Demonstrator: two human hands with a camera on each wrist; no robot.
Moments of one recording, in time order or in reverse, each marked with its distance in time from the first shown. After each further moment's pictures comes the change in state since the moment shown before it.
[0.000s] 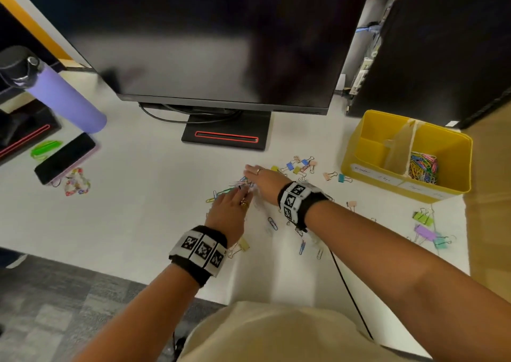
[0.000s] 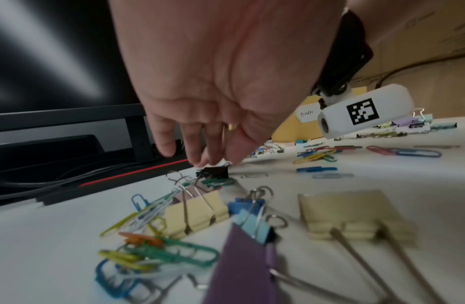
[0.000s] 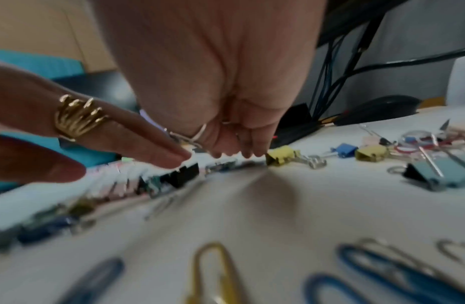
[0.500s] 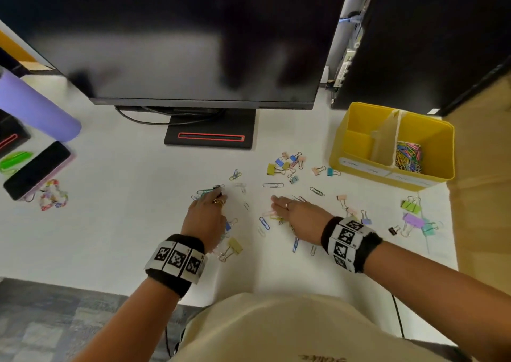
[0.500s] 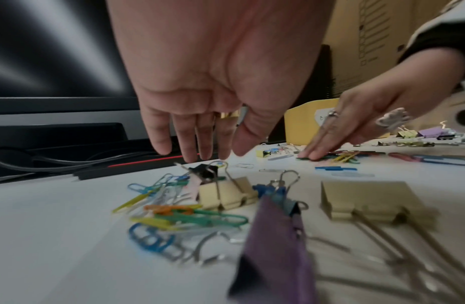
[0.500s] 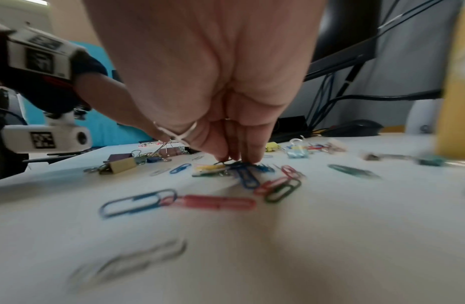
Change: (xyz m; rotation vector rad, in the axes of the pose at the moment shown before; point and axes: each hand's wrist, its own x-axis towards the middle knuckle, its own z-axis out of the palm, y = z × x) left_hand 0.003 -0.028 0.007 -0.168 0.022 -0.105; right_hand -0.087 0.038 0.042 -0.077 -0.125 0.027
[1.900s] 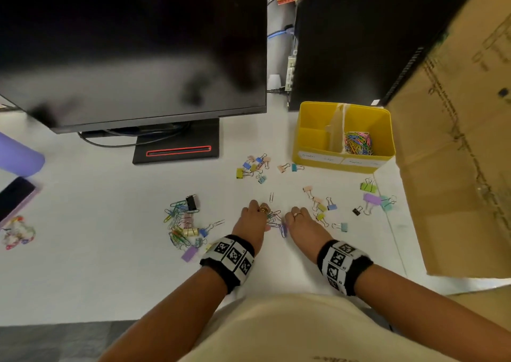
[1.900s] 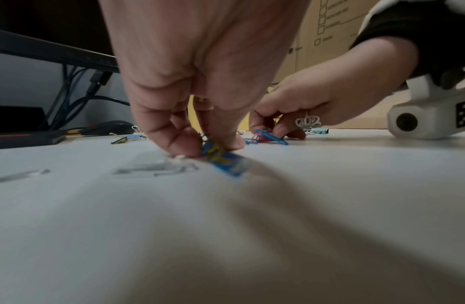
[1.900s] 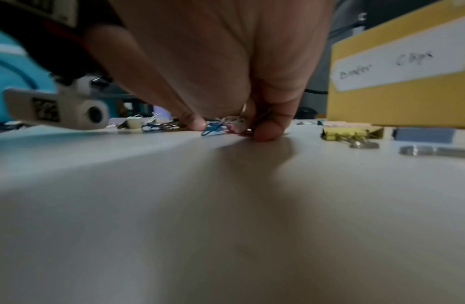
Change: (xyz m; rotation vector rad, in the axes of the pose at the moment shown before) left_hand 0.016 0.126 0.043 -0.063 -0.109 0.212; right_hand -0.056 0.000 0.055 -0.036 0.278 0.382
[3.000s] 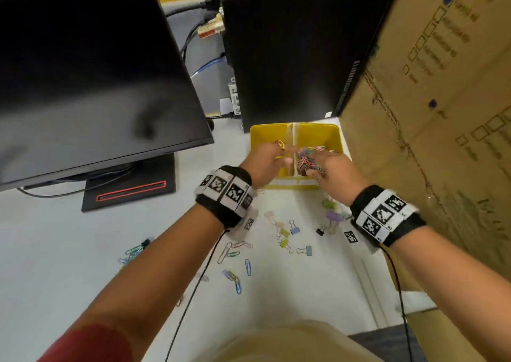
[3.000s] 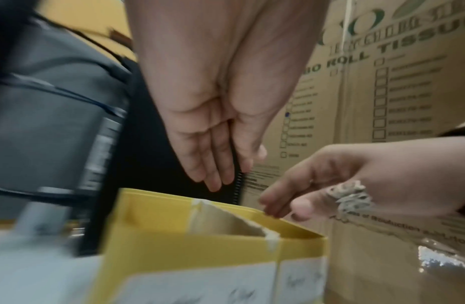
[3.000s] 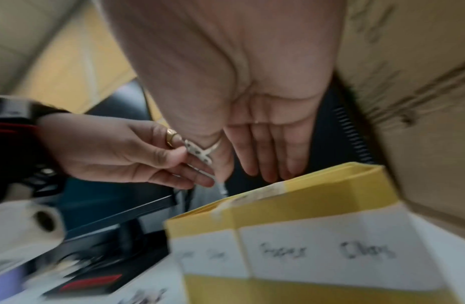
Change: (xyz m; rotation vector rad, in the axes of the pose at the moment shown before) left_hand 0.101 0.138 -0.140 -0.311 0.029 0.315; right_hand -0.003 0.151 -0.134 0.400 0.285 0.318
